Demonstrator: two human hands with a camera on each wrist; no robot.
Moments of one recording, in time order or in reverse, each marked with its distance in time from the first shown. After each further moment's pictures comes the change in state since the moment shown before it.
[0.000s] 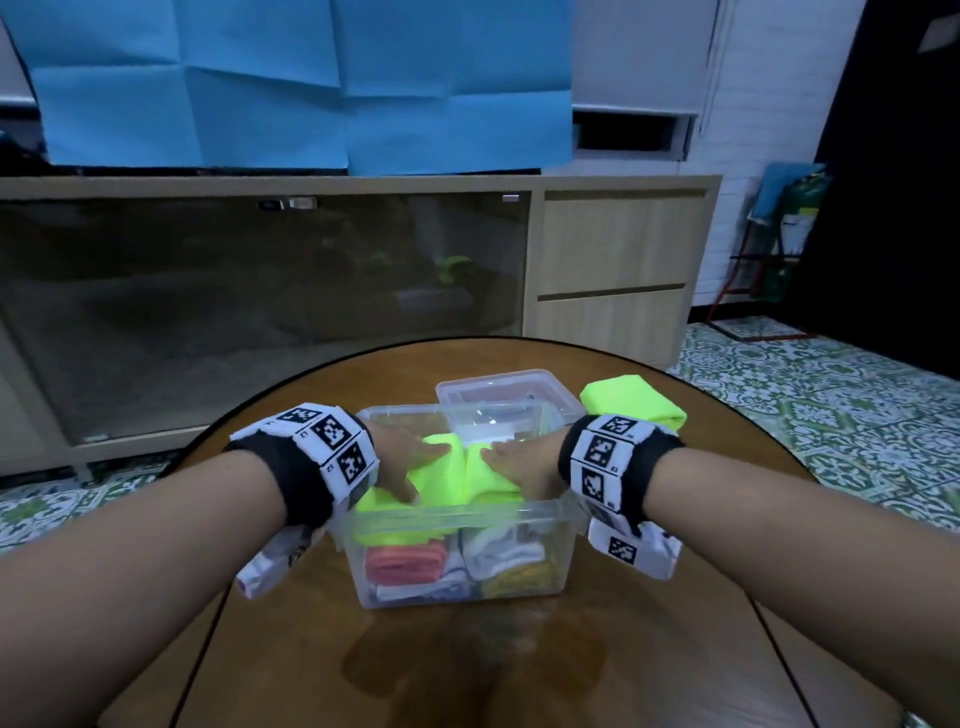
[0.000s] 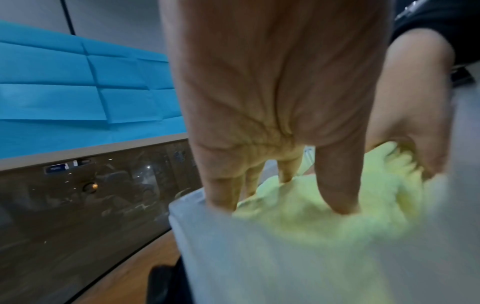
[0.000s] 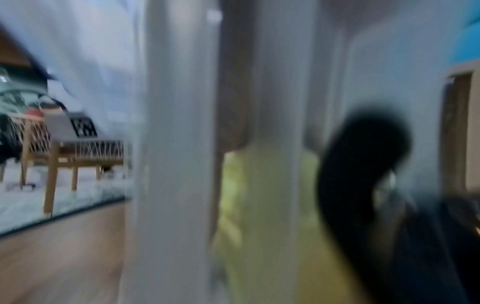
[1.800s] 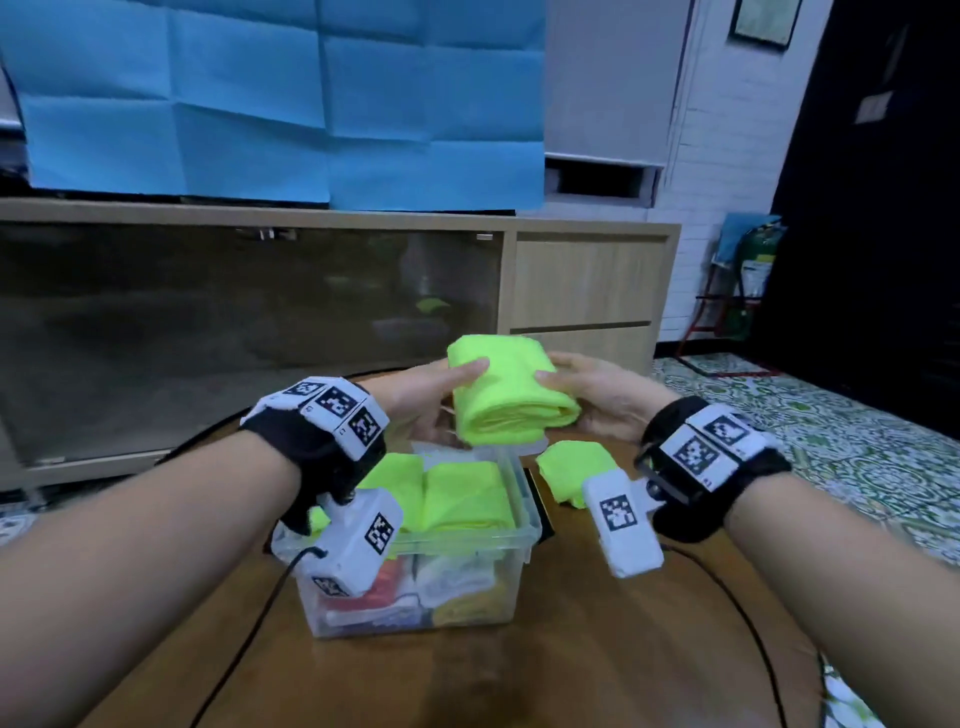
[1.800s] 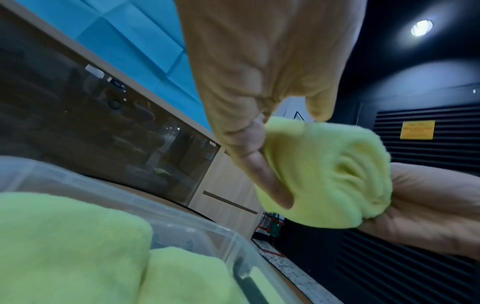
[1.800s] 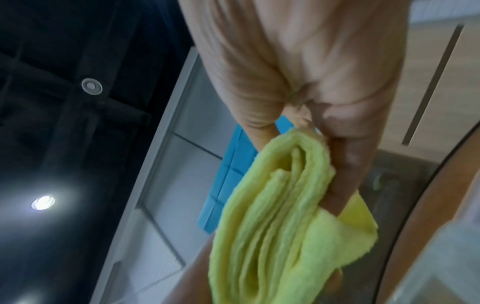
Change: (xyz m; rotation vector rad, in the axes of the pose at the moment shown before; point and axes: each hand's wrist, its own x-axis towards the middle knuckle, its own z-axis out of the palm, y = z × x) left_hand -0.001 0.032 -0.067 -1.651 0.247 0.254; right_hand -0.068 0.085 -0.040 1.784 0.397 -0.178
